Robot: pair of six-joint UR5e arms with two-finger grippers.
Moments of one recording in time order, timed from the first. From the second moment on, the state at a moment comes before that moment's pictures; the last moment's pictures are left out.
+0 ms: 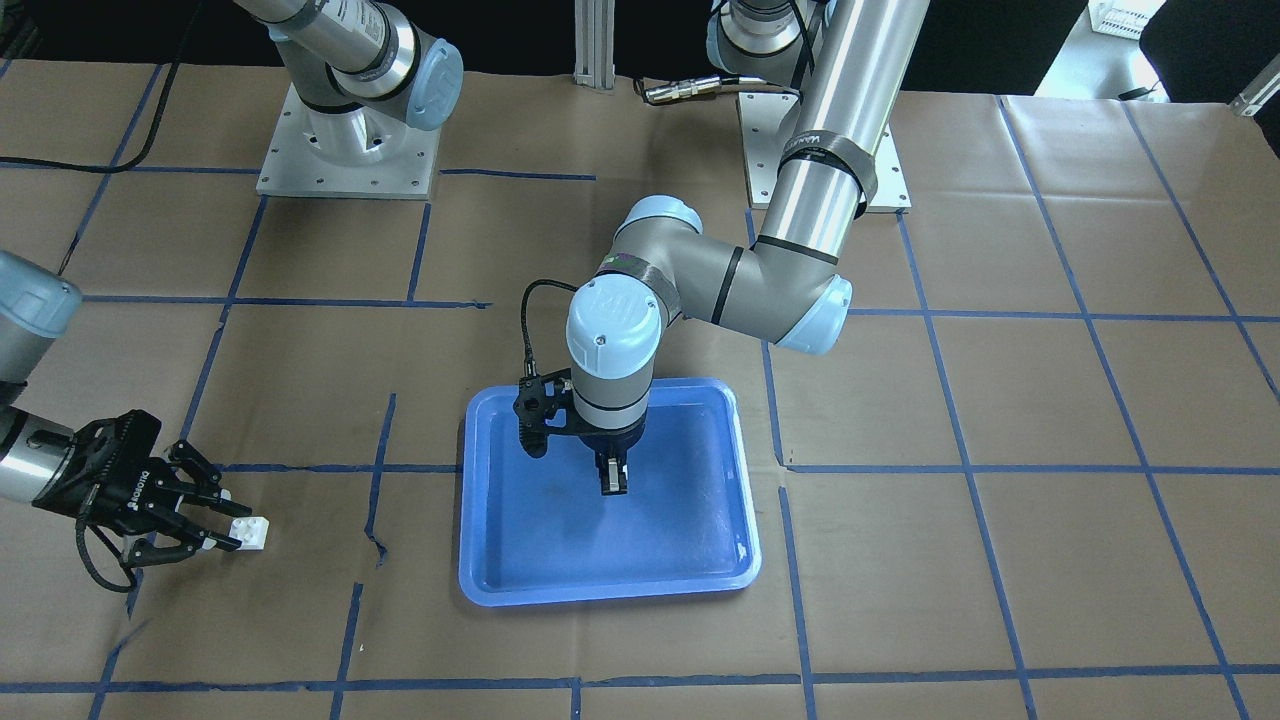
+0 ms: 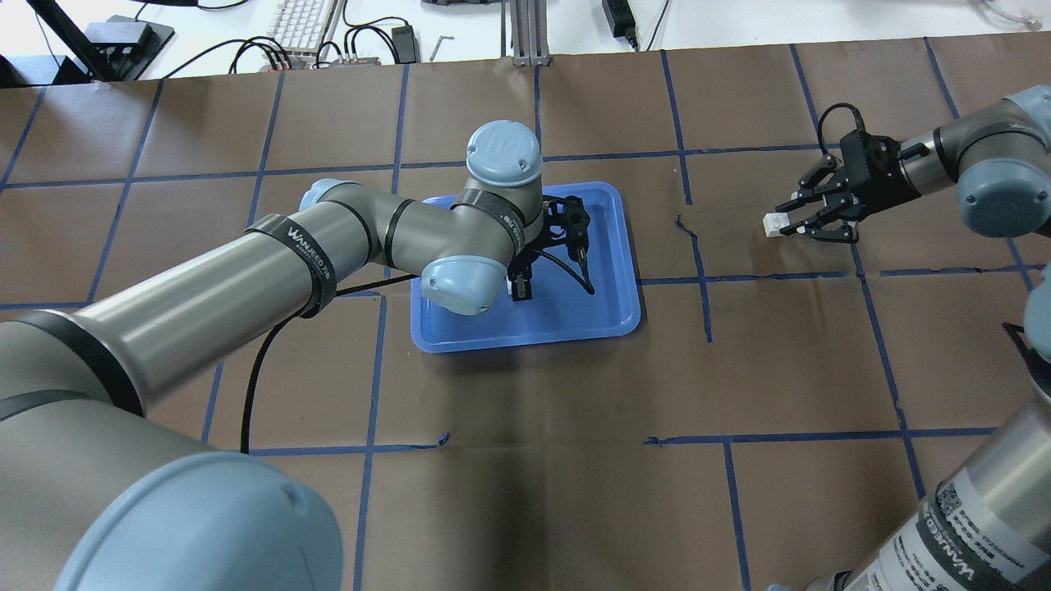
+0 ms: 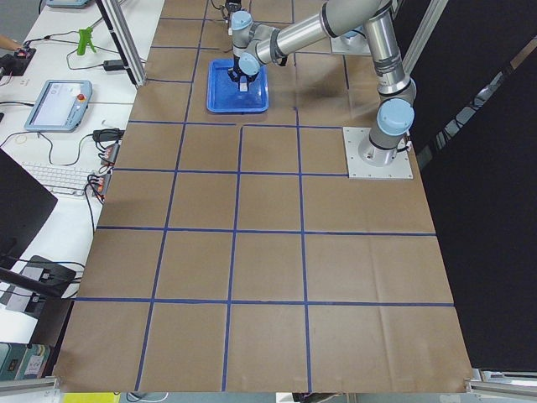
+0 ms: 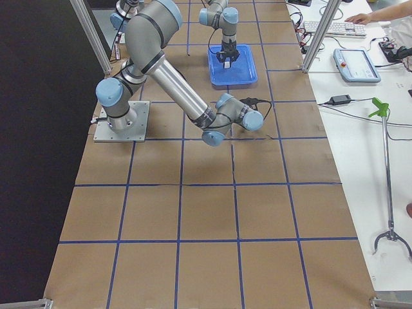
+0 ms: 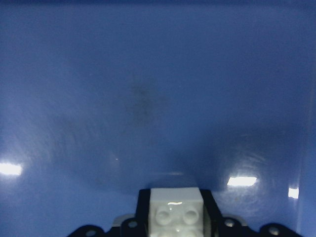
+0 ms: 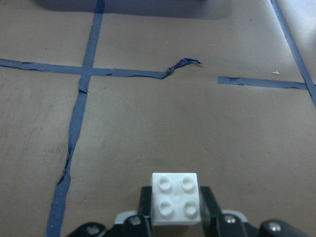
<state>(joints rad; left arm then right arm) -1.93 -2.15 -1.67 -0.87 1.59 1.13 1.08 -1.00 1.70 -2.01 -0.93 -2.19</state>
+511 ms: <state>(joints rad) -1.93 -2.15 -1.67 -0.88 1.59 1.14 1.09 -1.13 1.65 -1.88 -0.92 -2.16</state>
